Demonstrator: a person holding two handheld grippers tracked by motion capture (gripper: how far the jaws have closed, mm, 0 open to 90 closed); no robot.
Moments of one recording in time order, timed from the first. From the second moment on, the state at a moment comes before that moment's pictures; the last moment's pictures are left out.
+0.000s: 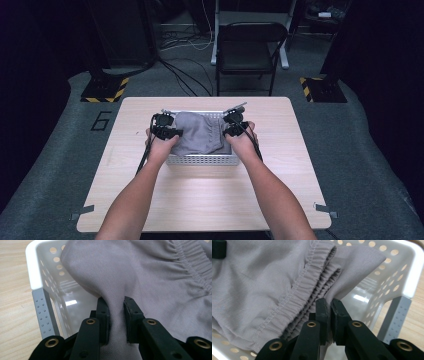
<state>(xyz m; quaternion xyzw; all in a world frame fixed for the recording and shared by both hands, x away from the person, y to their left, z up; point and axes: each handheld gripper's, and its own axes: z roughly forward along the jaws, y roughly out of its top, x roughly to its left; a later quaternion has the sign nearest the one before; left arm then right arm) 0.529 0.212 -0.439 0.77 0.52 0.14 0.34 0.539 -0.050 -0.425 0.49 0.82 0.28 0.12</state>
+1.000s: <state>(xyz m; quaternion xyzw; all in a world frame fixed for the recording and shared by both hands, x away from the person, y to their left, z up) 0.530 0.214 -0.439 0.77 0.53 0.15 0.33 0.540 -0.045 -0.436 0.50 0.81 0.27 0.13</state>
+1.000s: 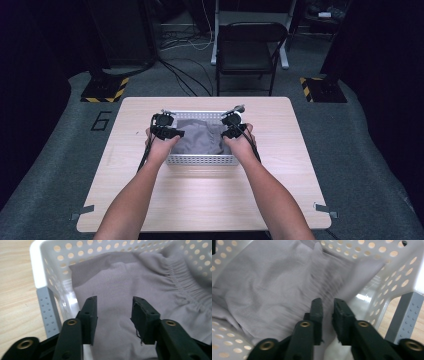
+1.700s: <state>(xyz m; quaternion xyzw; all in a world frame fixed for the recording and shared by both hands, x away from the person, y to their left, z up) 0.520 0.227 -0.428 0.77 0.52 0.15 0.34 0.534 -0.044 -0.430 0.49 0.82 0.27 0.14</state>
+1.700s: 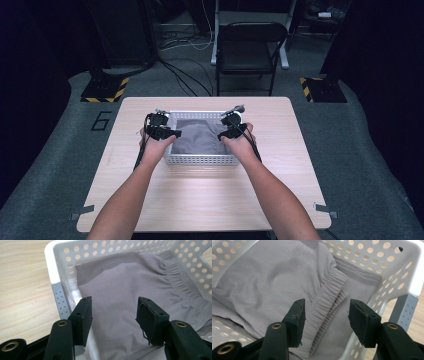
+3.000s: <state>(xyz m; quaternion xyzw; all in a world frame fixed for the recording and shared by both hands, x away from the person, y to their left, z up) 0.445 0.262 -0.414 0.77 0.49 0.13 0.38 0.474 -0.087 -0.395 0.44 0.83 0.33 0.12</state>
